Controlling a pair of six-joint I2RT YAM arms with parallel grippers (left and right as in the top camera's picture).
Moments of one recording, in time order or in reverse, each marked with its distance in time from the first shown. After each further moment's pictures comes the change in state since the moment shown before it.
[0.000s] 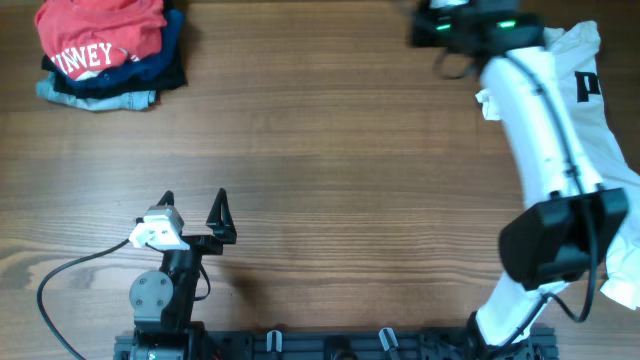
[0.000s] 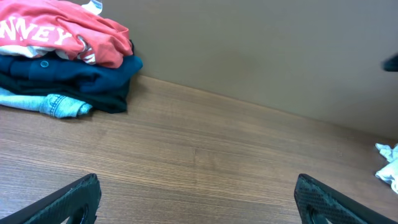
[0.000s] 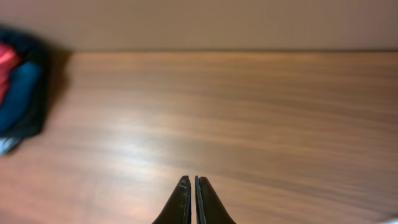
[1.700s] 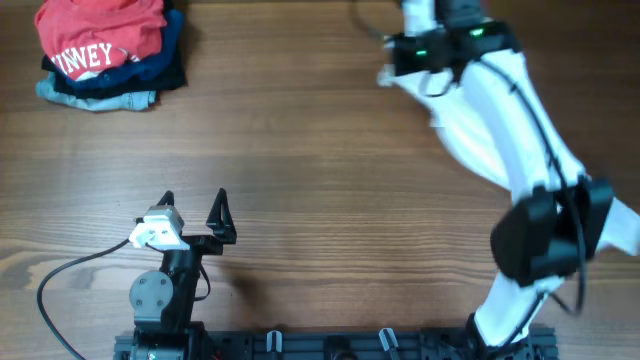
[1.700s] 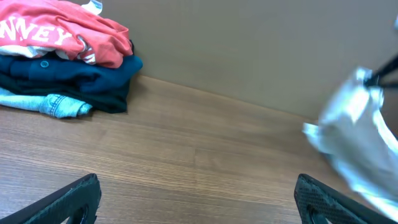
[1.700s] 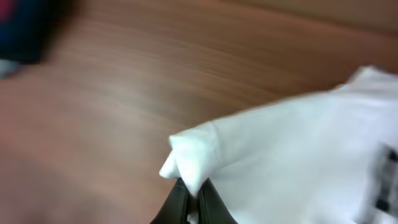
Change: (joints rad) left arm 0.000 0.000 0.000 0.000 0.000 0.000; right arm 0.078 -0.008 -0.062 -0.058 -0.026 -0.159
